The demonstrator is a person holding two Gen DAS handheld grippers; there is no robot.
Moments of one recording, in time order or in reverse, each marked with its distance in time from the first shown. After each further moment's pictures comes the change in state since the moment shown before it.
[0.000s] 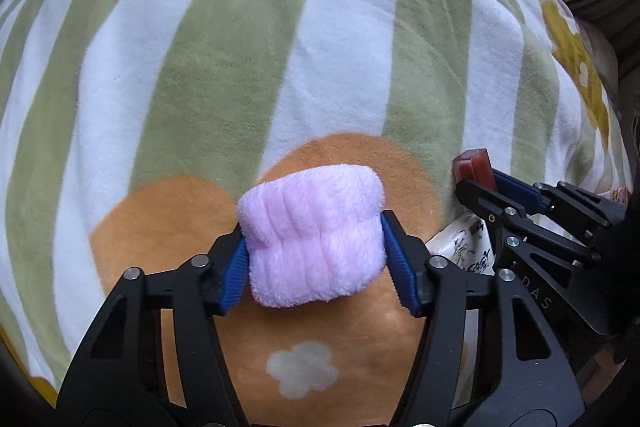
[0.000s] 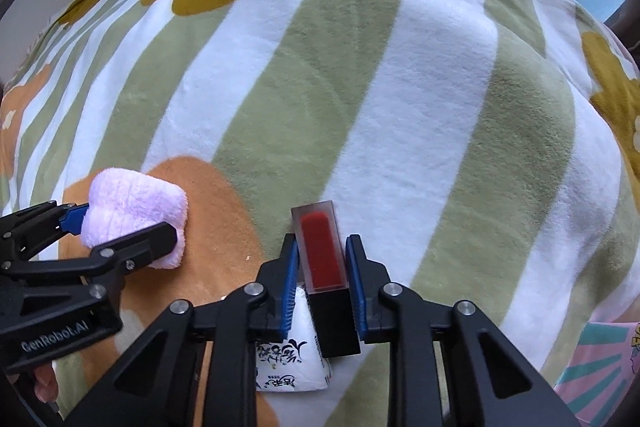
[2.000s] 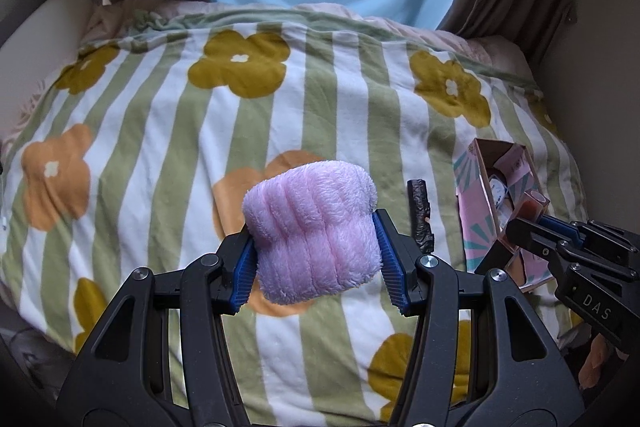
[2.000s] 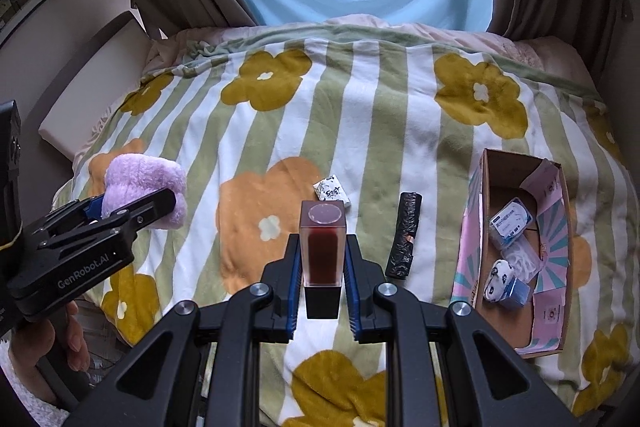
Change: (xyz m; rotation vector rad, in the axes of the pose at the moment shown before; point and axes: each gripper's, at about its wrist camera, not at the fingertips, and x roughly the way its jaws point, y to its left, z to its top) left arm -0.325 -0.055 -0.149 0.192 -0.312 0.008; right arm -0.323 0.045 -0.154 0.240 -0.252 0.015
